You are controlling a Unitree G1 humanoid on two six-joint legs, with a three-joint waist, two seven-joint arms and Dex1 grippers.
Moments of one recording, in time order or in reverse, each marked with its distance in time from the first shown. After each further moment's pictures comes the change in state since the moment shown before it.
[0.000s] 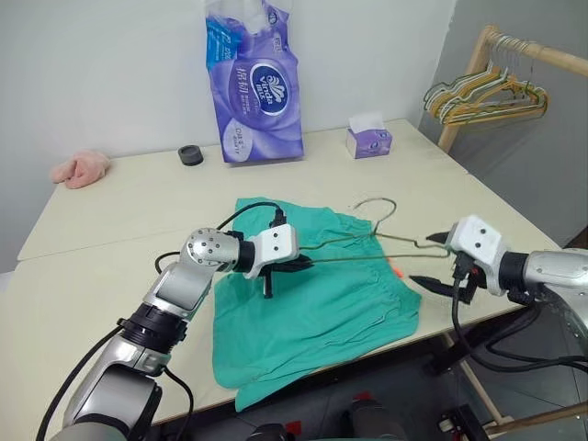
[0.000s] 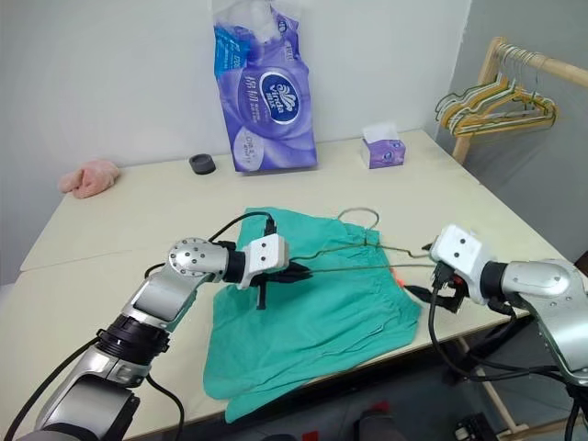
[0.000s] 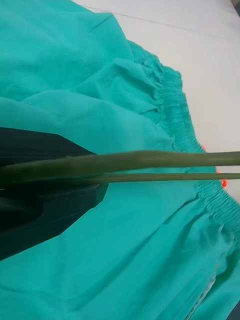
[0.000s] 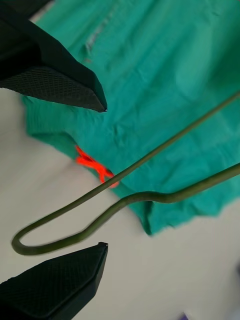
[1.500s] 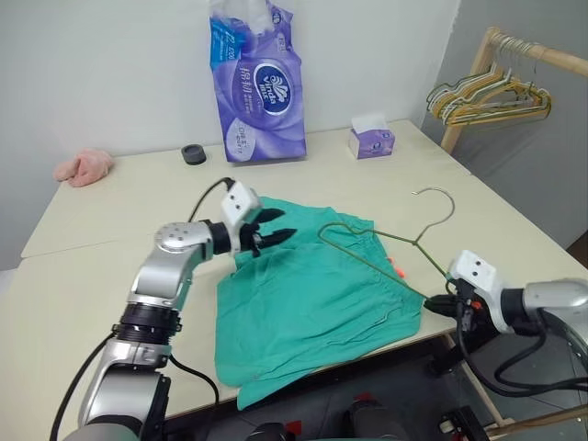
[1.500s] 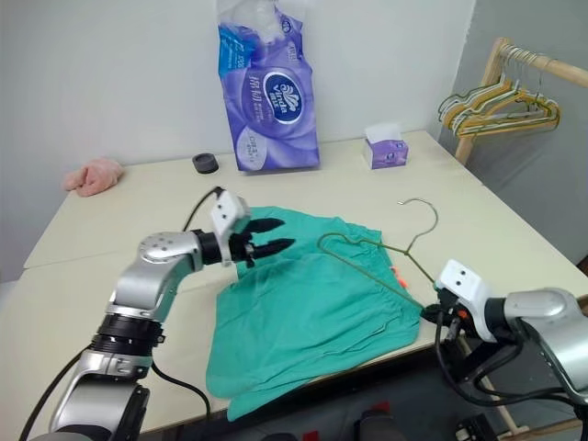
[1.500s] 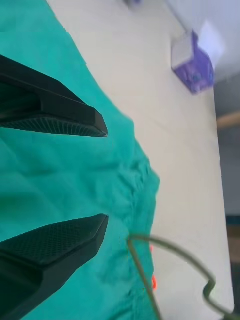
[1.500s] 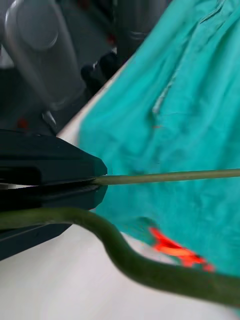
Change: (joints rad) left arm -0.008 -0.066 0.307 0.111 -0.193 0.179 0.174; right arm 0.179 0.010 -0.080 -0.005 0.092 0.245 0.044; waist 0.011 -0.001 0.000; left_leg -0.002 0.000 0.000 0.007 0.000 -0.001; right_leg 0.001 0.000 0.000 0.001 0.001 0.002
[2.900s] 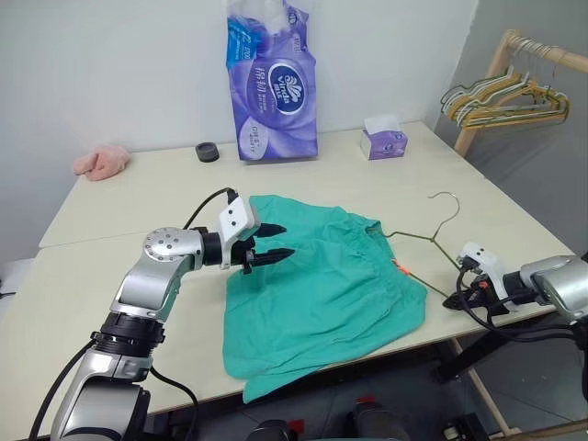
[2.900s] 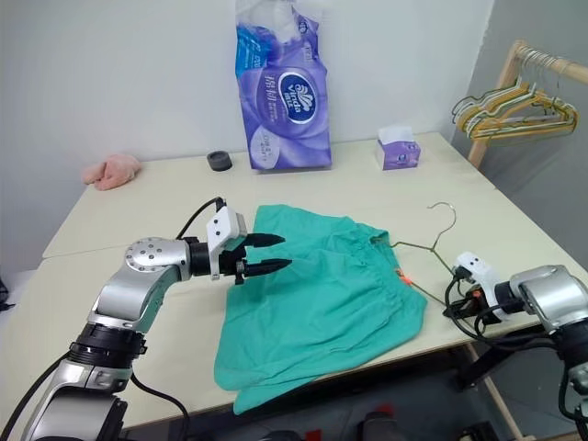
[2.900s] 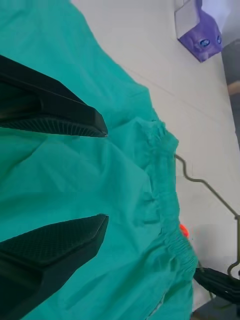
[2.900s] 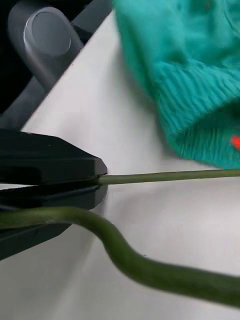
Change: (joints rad) left arm 0.073 0.087 -0.082 -0.107 -0.021 -0.068 -0.121; right arm -0.508 -0.010 0.405 0.790 -0.129 -0.038 0.248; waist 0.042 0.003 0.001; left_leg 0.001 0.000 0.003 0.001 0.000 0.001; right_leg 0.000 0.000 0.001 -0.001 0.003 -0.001
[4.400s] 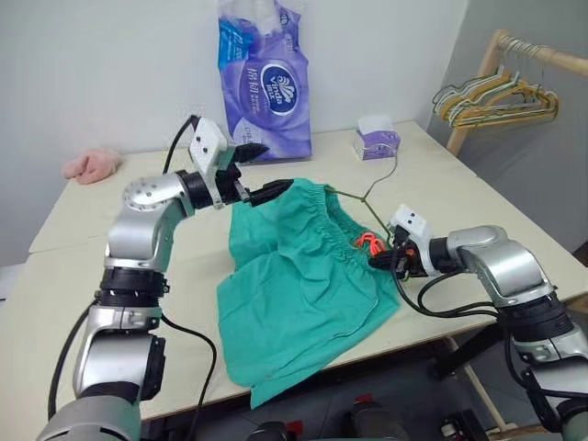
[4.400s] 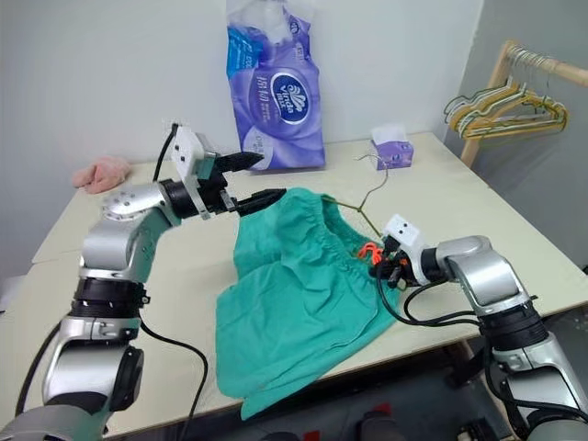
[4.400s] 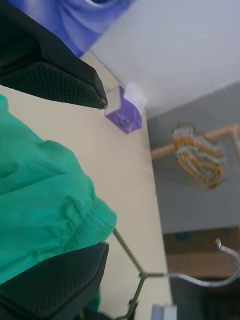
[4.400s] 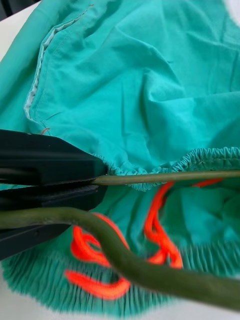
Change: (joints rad) left arm -0.277 -0.016 0.107 0.140 -0.072 -0.006 0.002; right arm -0.070 0.307 -0.074 -0.370 -0.067 0.012 -0.154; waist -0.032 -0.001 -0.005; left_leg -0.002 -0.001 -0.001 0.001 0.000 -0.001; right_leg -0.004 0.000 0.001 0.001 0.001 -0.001
